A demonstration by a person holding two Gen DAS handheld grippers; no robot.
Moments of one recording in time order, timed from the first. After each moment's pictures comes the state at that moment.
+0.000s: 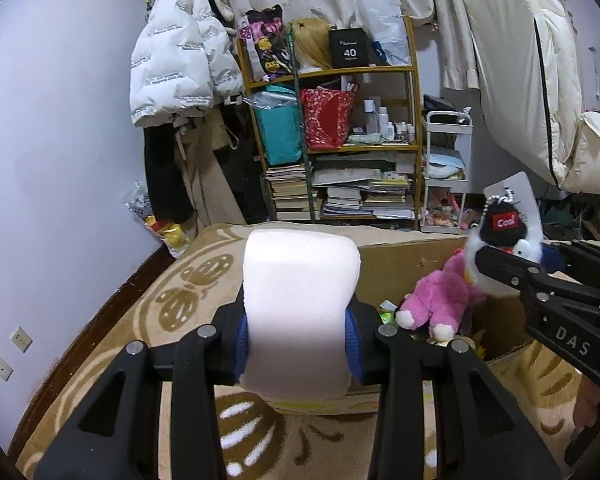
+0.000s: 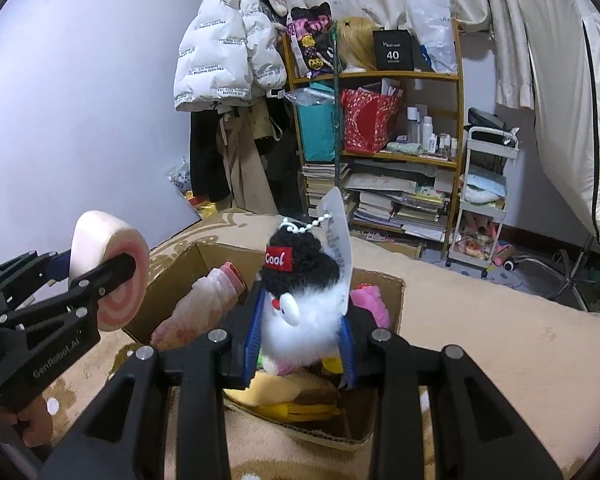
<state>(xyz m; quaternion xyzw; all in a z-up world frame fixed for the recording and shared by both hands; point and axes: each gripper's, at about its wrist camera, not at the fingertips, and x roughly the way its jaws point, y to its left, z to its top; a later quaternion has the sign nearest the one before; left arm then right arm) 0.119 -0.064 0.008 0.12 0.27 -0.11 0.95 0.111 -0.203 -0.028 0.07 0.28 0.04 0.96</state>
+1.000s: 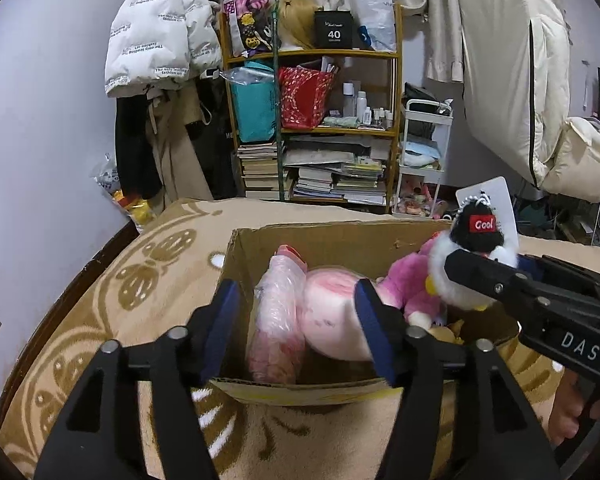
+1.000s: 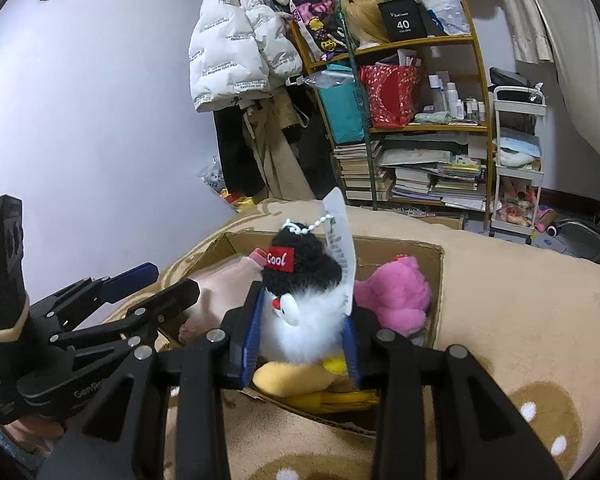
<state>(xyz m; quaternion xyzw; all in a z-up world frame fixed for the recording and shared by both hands) 0.128 -0.065 -0.018 0.08 0.32 -0.15 0.93 0.116 -0.216 -0.051 0.15 0.30 0.11 0.94</state>
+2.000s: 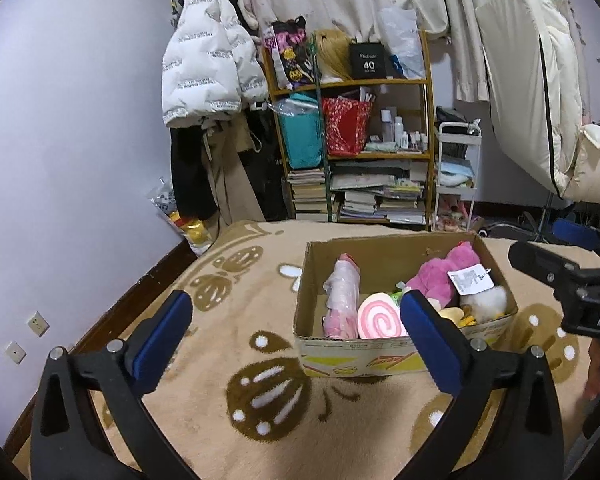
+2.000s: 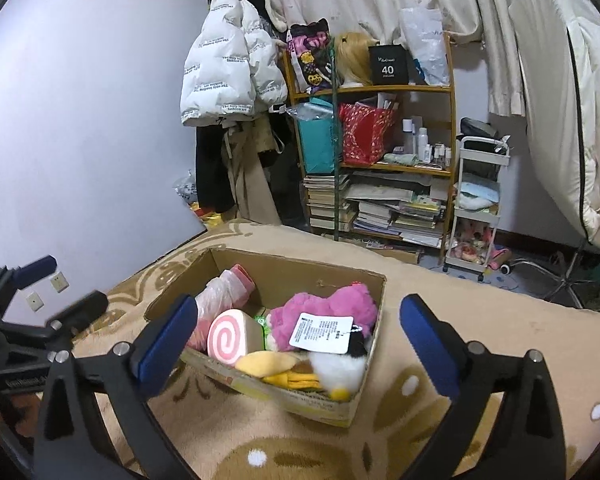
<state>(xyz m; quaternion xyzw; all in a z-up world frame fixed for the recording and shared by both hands) 0.057 -0.022 0.035 0.11 0.26 -0.07 0.96 0.065 -0.211 0.000 0.08 0.26 0.04 0.96</state>
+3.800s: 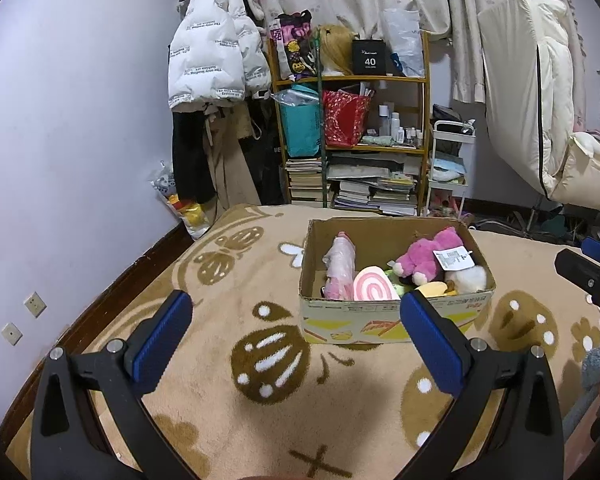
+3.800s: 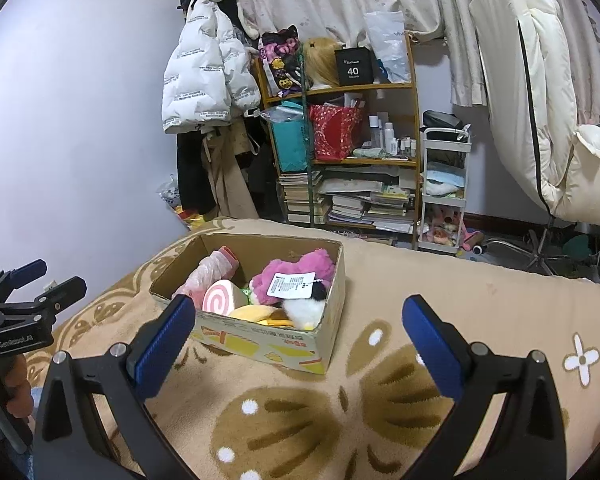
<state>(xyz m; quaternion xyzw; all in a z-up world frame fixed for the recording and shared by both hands) 0.024 0.003 0.046 0.09 0.29 -0.08 0.95 -0.010 -0.229 0.014 0.09 0.27 0.00 0.96</state>
